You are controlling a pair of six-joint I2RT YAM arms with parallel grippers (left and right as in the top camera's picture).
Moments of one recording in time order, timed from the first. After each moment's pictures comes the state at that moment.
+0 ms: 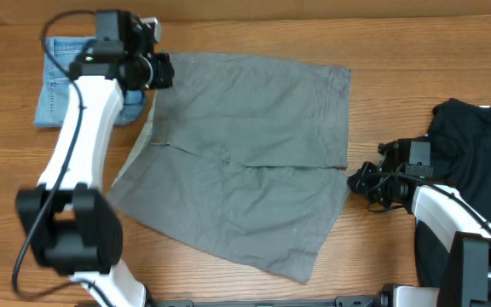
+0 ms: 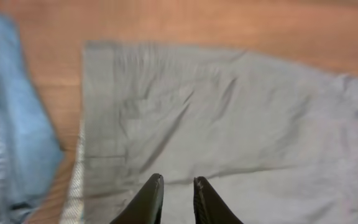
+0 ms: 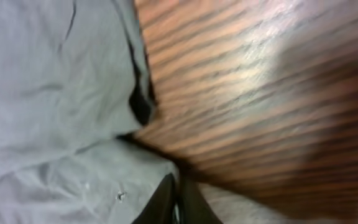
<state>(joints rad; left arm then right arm) -0.01 1.86 1.69 -0.76 0.29 -0.09 -0.12 1.51 0.62 -0.30 -0.40 0.41</state>
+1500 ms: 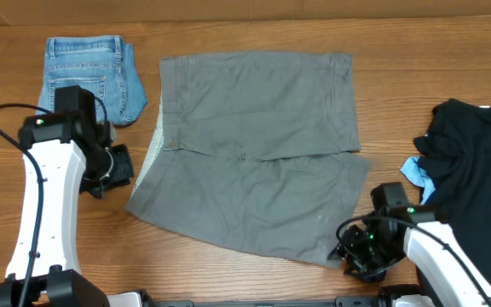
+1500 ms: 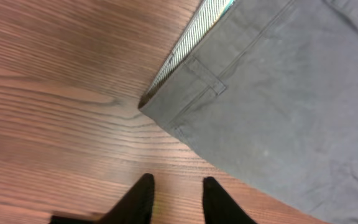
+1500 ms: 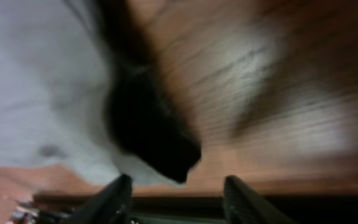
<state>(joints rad) 0.17 1.51 1.26 -1.30 0.05 -0.15 0.09 1.18 0.45 -1.01 -0.48 0.66</state>
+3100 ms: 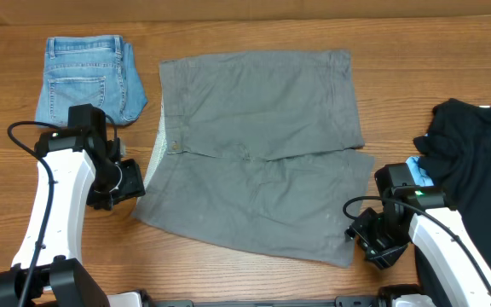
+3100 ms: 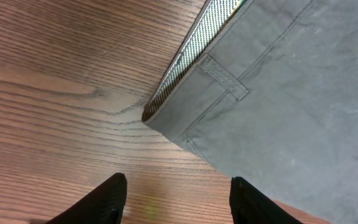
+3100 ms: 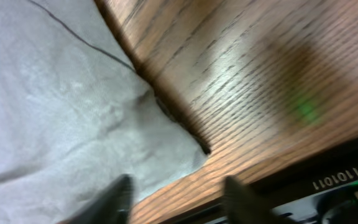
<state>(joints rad) 0.17 1.51 1.12 -1.21 0.07 -0.16 0.09 1.20 0.66 -1.18 -0.24 0.88</state>
